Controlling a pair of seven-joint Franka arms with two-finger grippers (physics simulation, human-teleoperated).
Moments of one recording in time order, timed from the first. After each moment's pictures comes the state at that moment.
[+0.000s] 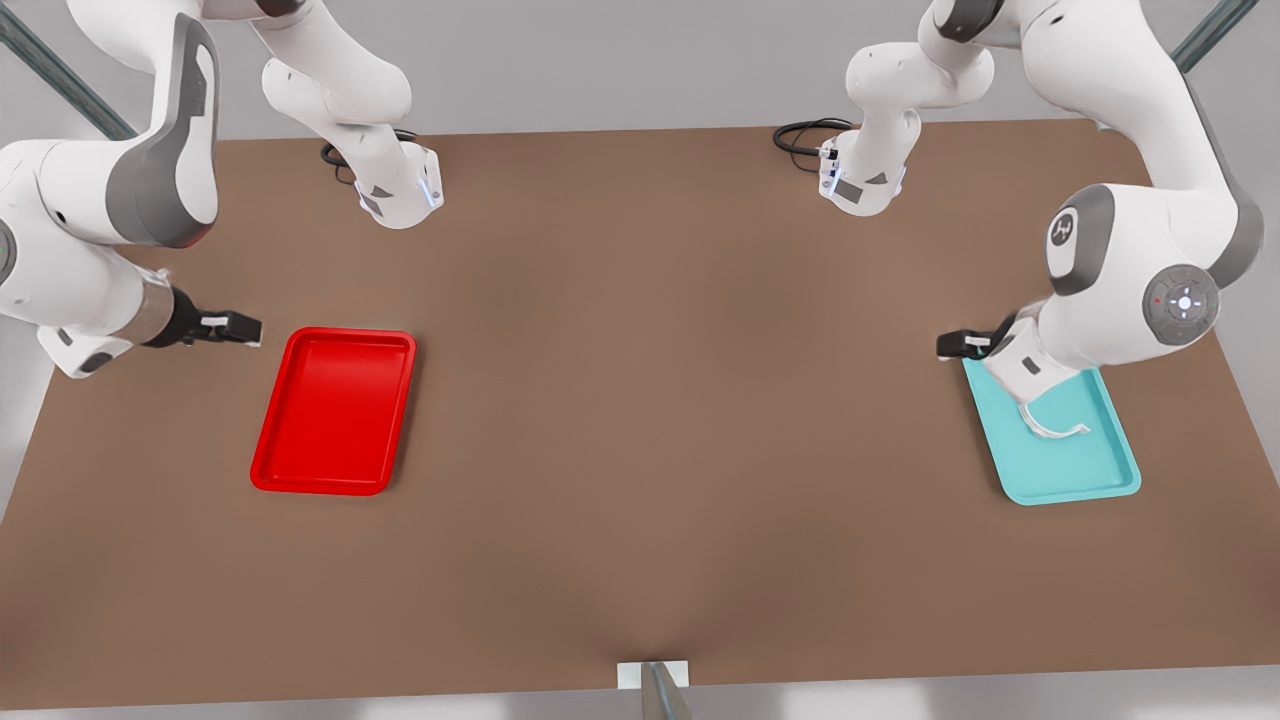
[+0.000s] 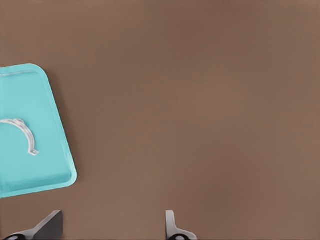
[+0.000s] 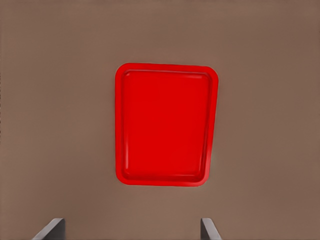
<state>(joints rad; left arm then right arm) -0.05 0.27 -0.04 -1.38 -0.02 1.42 -0.01 -0.12 0.09 0.09 -1.54 -0.02 1.44 0.01</state>
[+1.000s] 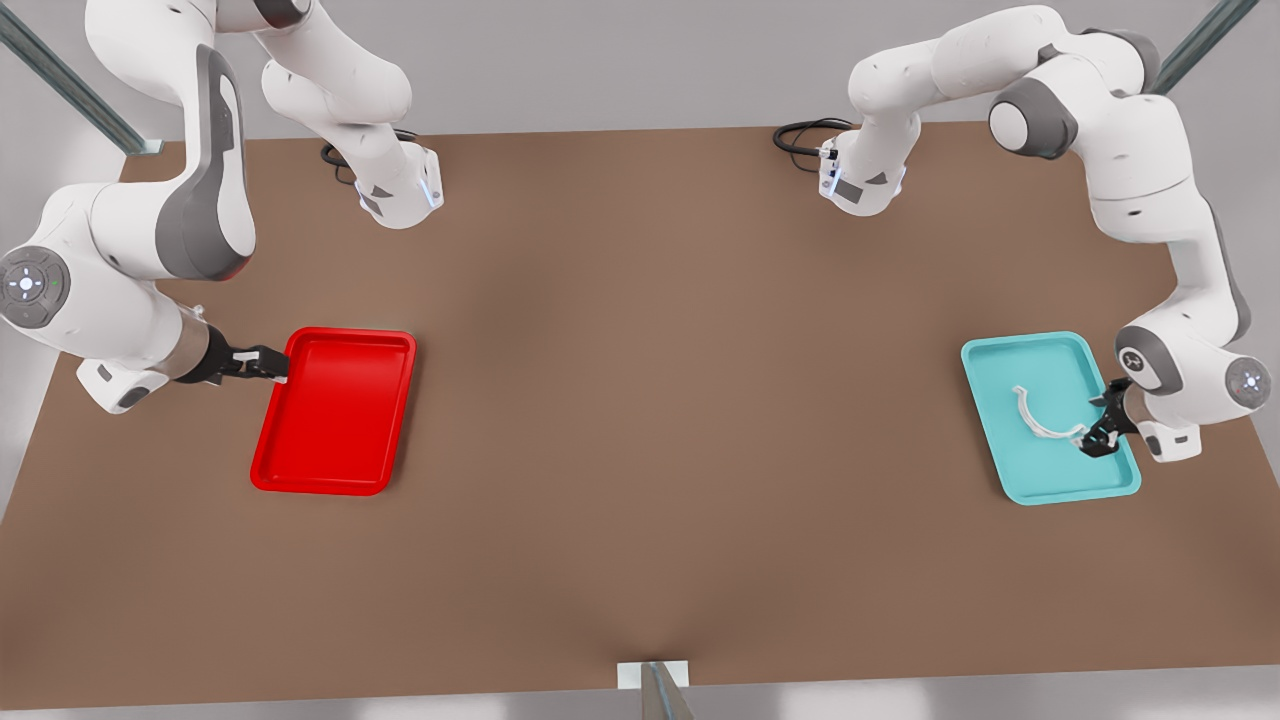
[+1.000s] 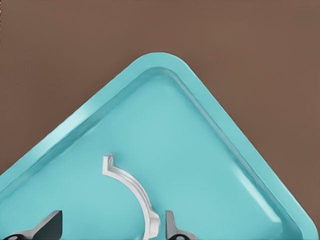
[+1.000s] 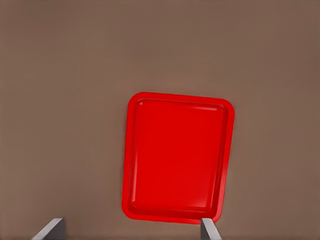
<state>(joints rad) 0.25 0.67 0.23 -1.65 -0.11 2.20 -0.49 -0.09 0.14 0.10 -1.57 -0.01 1.60 0.01</state>
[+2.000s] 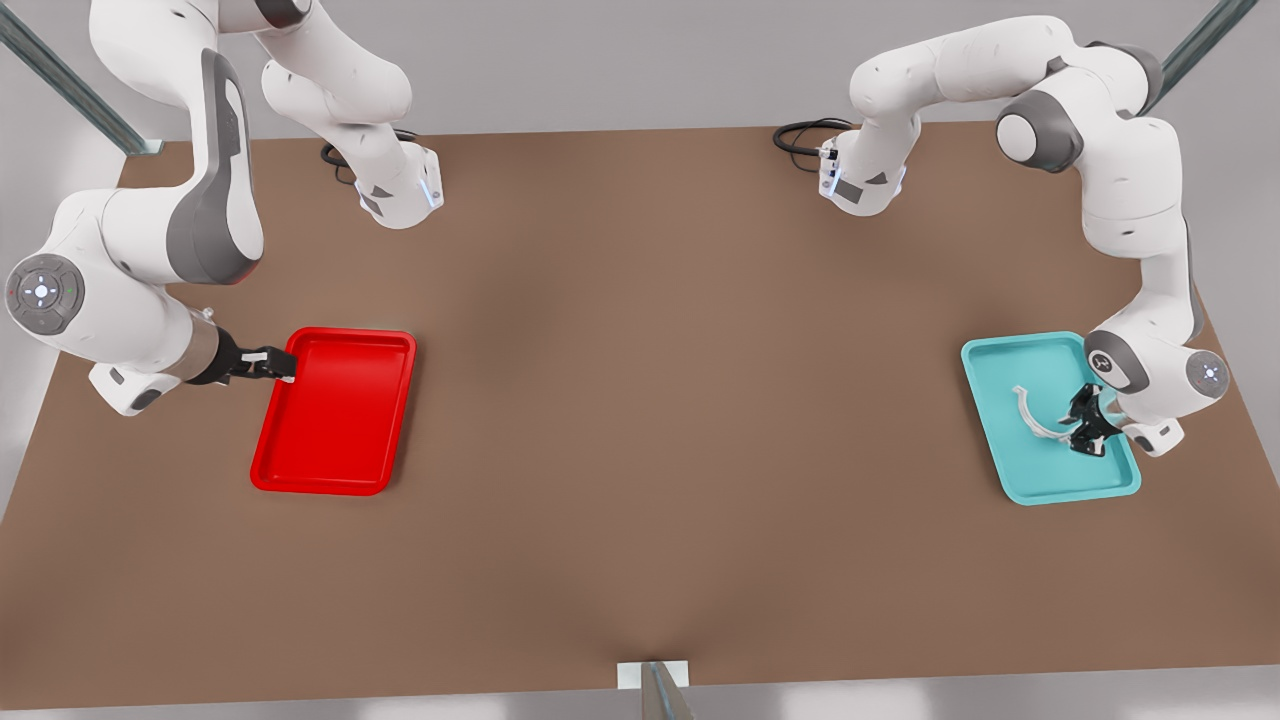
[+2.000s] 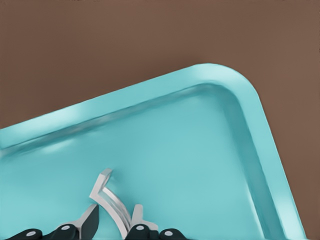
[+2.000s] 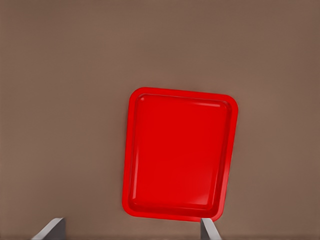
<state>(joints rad) 0.32 0.72 0.17 -1.74 -0.14 2.43 -0.77 -0.09 0.15 0.10 -1.59 -0.02 1.60 0.01</state>
